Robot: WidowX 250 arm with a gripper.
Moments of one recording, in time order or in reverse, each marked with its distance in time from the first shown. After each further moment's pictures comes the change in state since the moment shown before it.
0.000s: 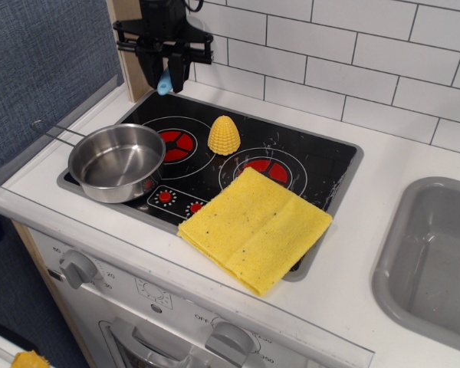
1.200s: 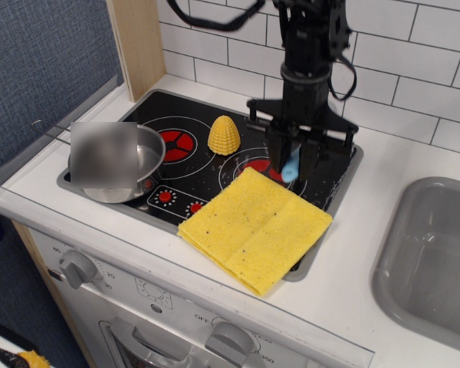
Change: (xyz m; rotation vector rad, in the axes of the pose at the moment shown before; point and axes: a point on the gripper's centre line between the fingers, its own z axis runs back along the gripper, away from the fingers) arm -0.067 -0.156 -0.021 -0.093 0.132 -0.193
